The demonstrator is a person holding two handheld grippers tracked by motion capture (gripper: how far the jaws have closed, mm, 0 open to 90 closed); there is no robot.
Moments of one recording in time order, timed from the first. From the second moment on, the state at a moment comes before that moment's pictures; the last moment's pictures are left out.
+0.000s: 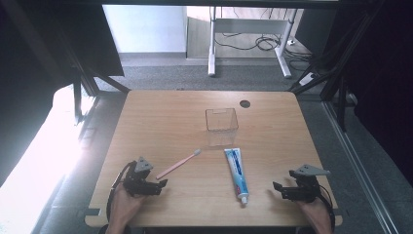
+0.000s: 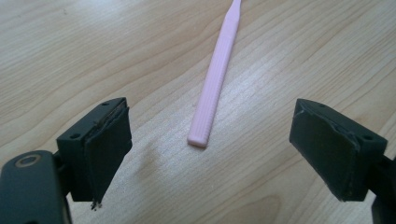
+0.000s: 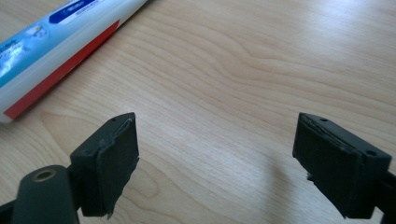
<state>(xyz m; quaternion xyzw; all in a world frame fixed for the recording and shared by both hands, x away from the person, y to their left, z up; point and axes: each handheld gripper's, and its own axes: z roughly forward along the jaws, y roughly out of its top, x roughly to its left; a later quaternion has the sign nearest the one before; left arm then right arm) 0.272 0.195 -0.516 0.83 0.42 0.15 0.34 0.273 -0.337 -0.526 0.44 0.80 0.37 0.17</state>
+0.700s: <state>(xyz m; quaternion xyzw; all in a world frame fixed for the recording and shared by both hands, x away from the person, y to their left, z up) 0.276 0.193 -0.520 0.83 0.43 0.14 0.33 0.274 -0.330 -0.528 0.42 0.81 0.37 0.17</state>
